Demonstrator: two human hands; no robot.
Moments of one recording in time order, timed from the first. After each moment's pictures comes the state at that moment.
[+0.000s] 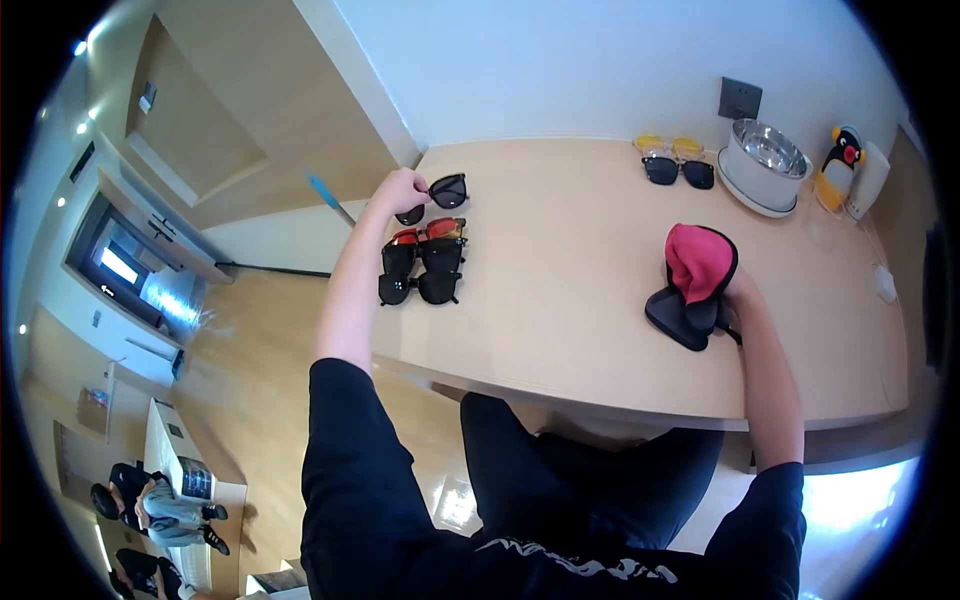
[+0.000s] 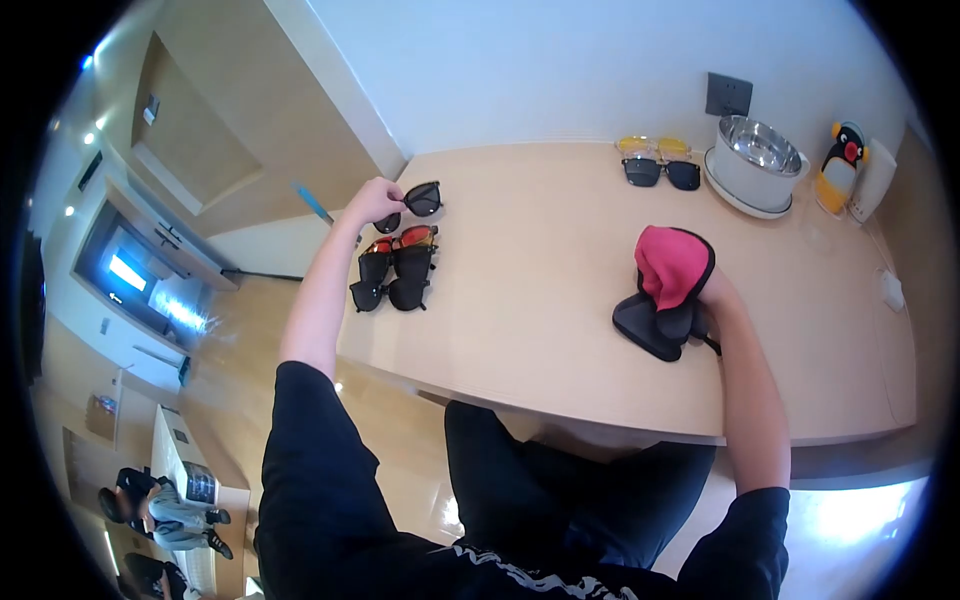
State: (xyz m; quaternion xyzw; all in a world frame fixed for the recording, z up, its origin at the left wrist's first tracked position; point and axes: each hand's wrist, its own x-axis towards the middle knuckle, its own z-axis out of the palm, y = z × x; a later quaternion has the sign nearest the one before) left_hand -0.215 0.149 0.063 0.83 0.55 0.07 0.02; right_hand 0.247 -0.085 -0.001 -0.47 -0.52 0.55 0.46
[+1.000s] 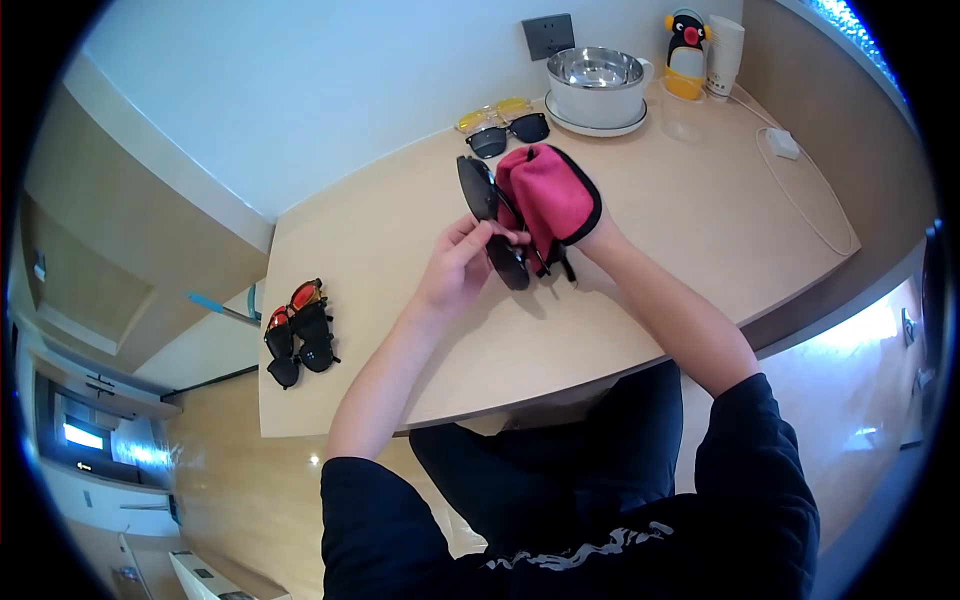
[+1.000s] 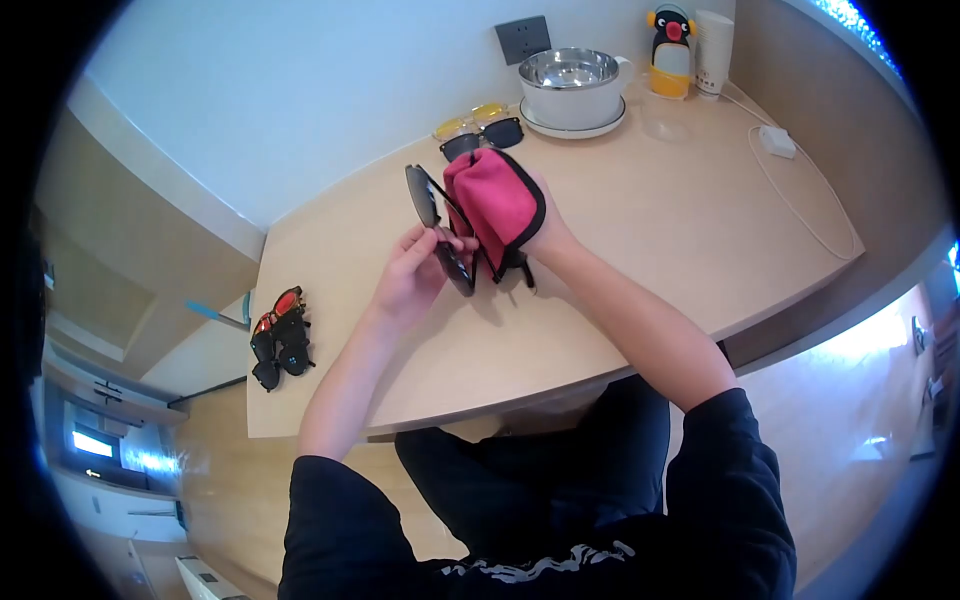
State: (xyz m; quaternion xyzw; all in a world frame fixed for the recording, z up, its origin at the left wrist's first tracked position) left_hand 0.043 -0.038 0.018 0.52 0.09 0.27 0.80; right_hand 0.227 -0.082 0.008 -0.40 -0.56 0.26 0.68
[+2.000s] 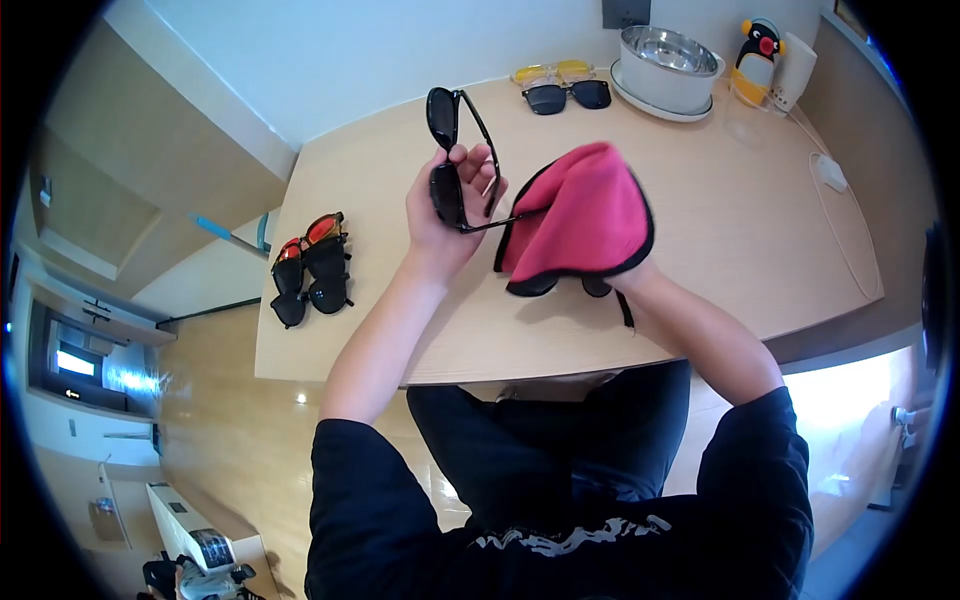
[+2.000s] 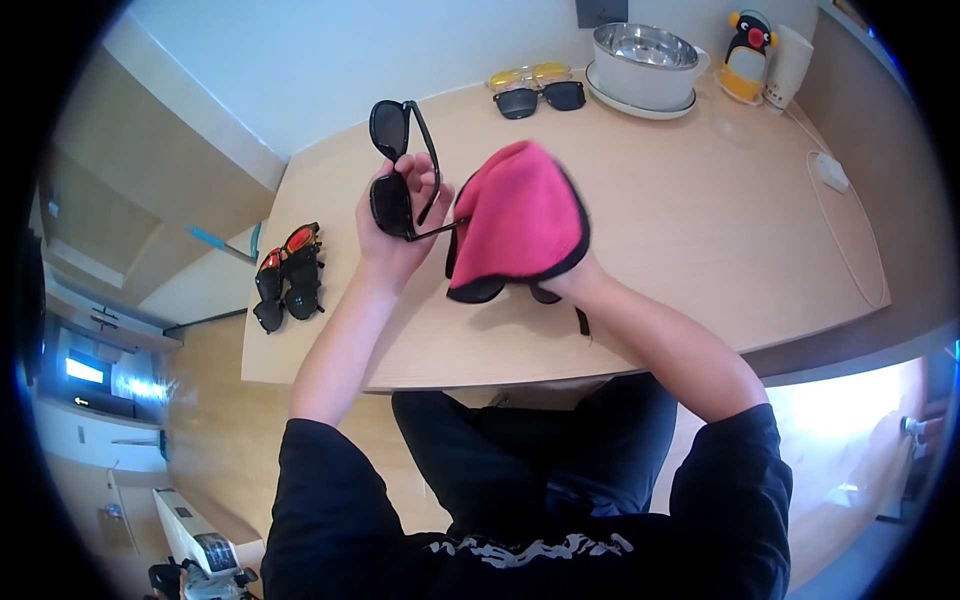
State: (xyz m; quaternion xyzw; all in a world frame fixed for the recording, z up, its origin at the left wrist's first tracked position) left_hand 0.006 -0.012 0.022 0.25 0.00 0.40 0.88; right_hand 0.175 -0.129 0.008 -0.36 -0.67 0.25 0.61
